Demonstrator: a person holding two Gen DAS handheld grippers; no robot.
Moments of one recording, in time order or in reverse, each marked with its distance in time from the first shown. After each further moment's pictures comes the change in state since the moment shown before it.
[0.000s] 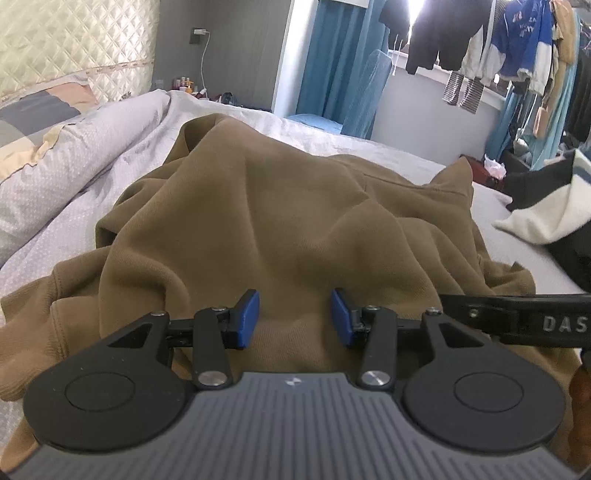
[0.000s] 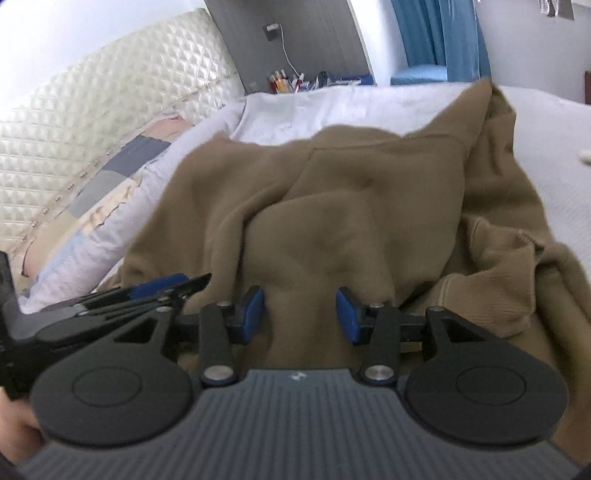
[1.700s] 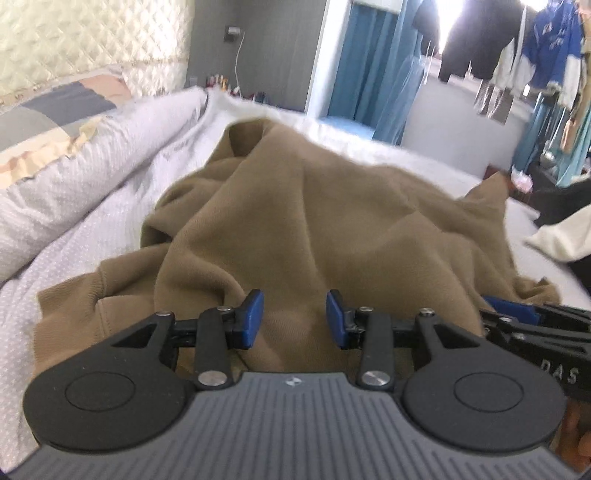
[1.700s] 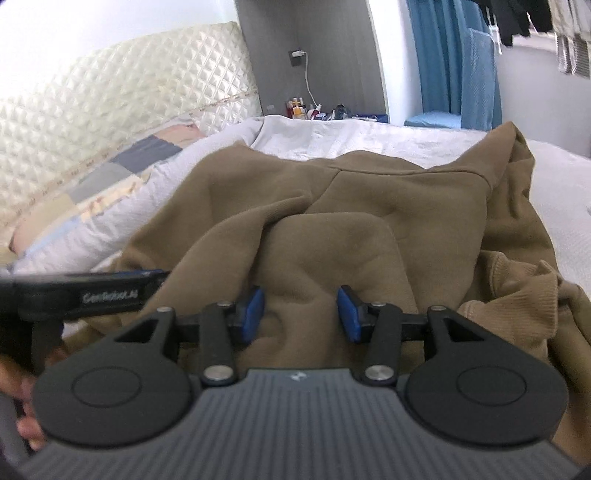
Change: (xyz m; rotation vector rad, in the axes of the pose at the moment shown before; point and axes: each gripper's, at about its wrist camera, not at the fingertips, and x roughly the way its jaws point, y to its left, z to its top) left arm -0.021 0.020 0.006 -0.060 -0.034 0.084; right arm 0.005 0.030 -0.016 -0.131 -0.122 -0.027
